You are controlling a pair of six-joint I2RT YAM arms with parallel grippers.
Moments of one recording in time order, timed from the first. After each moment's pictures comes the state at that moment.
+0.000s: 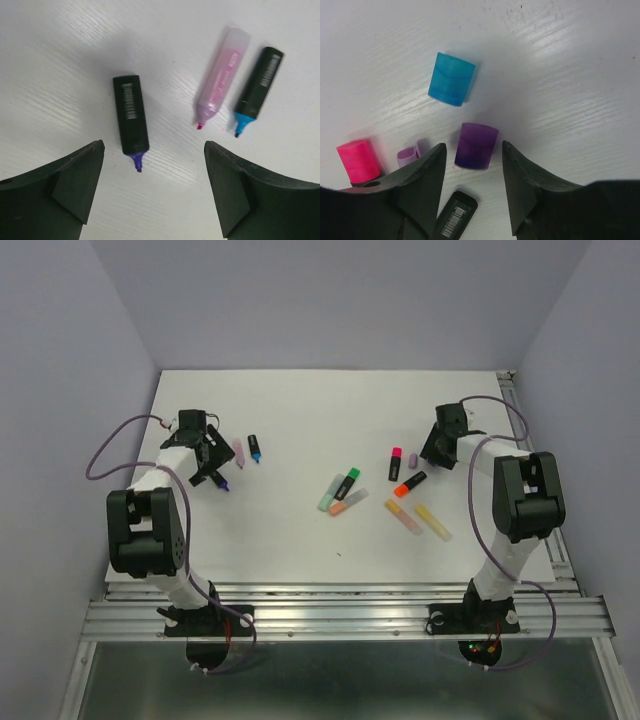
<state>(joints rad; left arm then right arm) 0.04 1.64 1.04 -0.40 -0.13 -0.62 0.10 1.85 1.16 -0.25 0.23 0.51</state>
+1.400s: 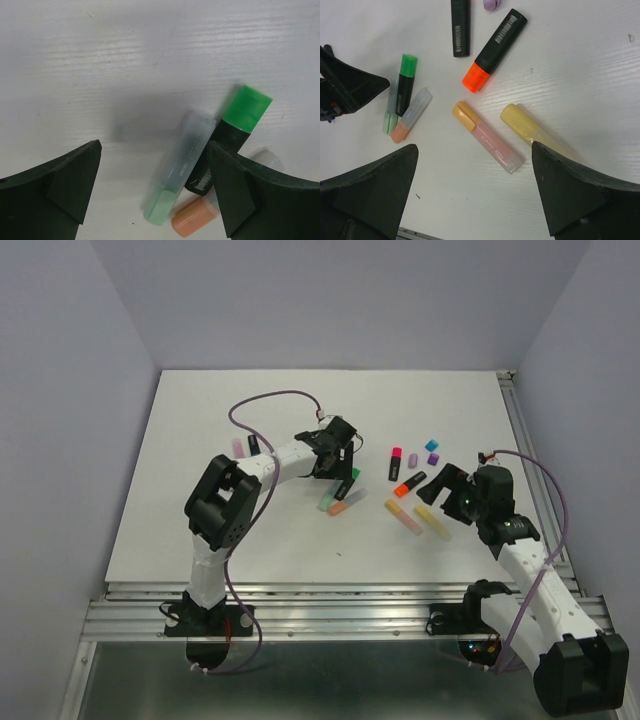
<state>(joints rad) -0.72 1.98 1.45 -0.52 -0.30 -0.55 0.10 0.82 0.52 -0.32 -0.19 0.63</state>
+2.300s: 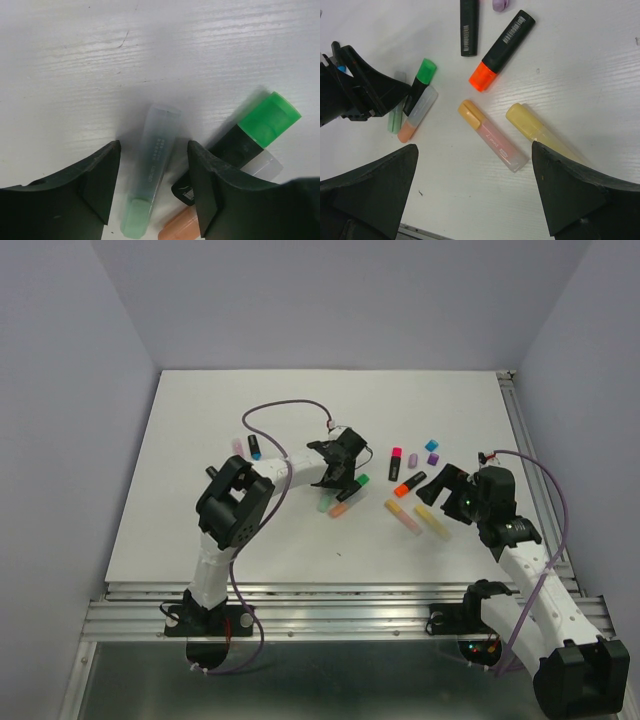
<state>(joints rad) -0.78 2.06 1.46 -0.52 -0.31 -0.57 0.10 0.80 0.52 -0.33 -0.21 0.61</state>
